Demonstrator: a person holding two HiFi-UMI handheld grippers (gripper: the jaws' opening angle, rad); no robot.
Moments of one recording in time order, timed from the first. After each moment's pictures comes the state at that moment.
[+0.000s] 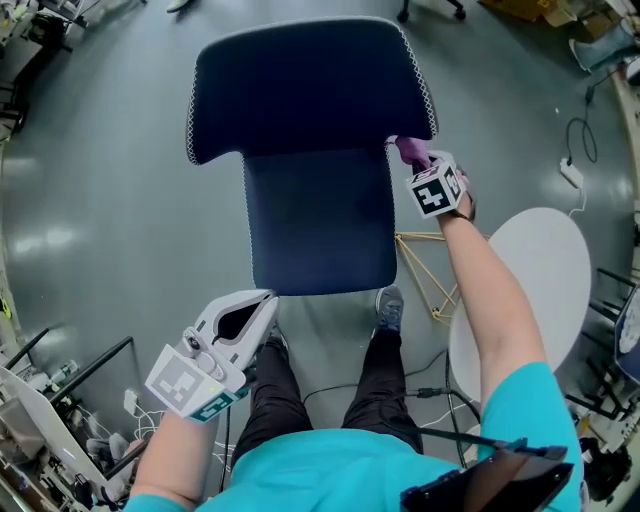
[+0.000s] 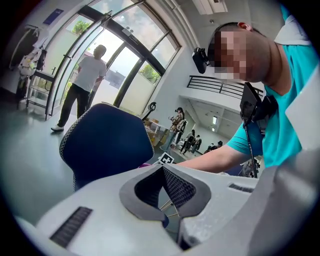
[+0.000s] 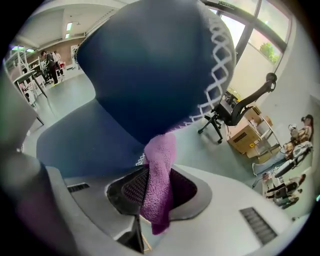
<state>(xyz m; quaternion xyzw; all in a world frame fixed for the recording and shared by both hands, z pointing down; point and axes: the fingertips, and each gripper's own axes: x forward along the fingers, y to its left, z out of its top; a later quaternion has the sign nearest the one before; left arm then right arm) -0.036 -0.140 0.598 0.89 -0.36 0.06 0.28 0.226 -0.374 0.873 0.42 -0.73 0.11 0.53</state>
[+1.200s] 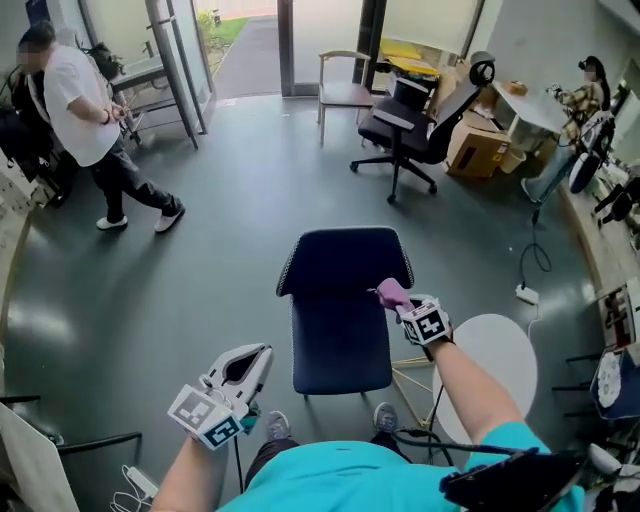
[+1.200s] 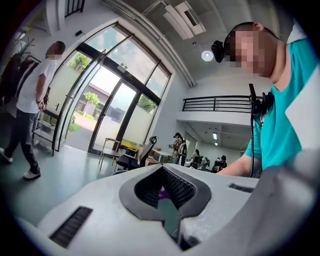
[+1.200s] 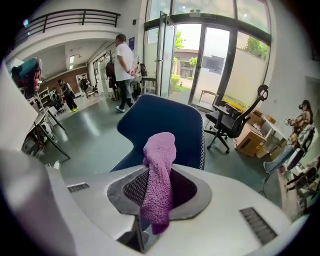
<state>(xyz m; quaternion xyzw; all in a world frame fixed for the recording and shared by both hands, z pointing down) -0.195 -0.112 0.335 0.89 -0.41 -0.04 0.17 0.106 -0.279 0.572 0.40 -0.79 0.16 0.43</state>
